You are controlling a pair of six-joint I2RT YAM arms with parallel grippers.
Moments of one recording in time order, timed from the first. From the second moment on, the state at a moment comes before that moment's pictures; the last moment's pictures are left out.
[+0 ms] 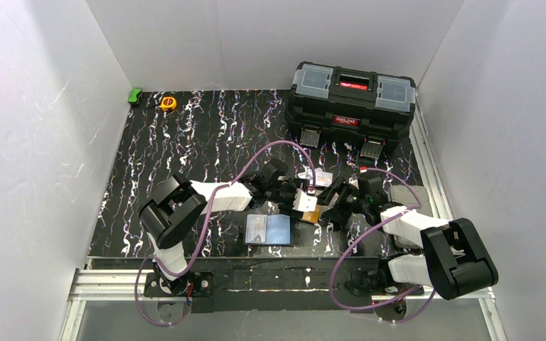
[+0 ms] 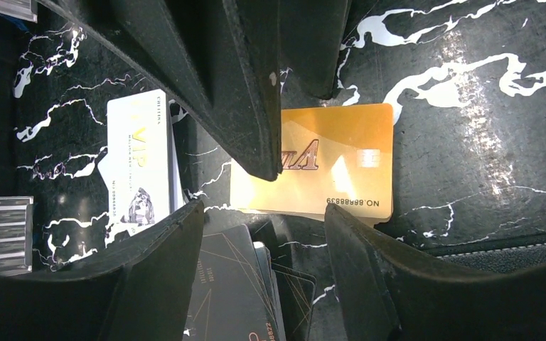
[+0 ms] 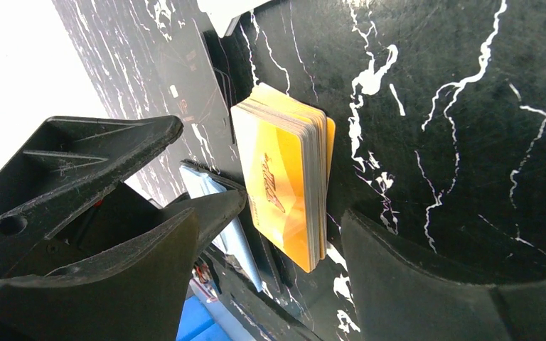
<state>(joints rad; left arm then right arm) -0.86 1.78 0.93 0.15 0.54 0.93 0.33 1.26 0.34 0.16 -0.49 1.03</state>
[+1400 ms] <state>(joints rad) -0.89 1.87 1.05 0.15 0.54 0.92 0.28 1.21 0.28 0.17 -0.50 1.03</state>
